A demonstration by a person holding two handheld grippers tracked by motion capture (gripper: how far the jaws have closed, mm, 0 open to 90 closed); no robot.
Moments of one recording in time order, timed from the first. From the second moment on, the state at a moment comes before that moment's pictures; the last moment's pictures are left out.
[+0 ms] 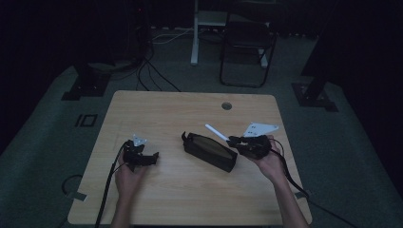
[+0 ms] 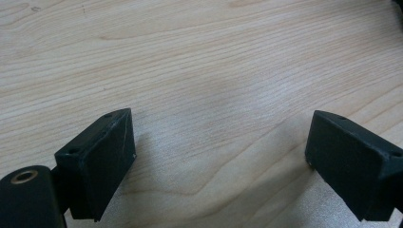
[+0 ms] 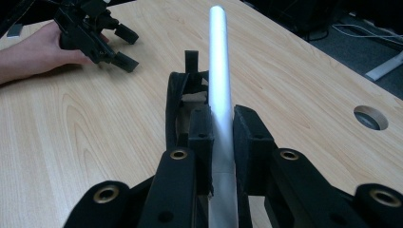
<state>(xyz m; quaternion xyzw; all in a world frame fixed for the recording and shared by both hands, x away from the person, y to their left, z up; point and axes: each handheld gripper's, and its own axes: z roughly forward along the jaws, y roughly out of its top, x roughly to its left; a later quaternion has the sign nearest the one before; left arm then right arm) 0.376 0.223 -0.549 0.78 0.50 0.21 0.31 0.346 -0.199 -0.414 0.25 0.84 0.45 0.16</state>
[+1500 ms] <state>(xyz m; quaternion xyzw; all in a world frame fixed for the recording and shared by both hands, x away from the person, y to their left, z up) 0.376 0.223 -0.549 0.78 0.50 0.21 0.31 0.366 -0.185 -0.431 0.27 0.84 0.45 0.14</state>
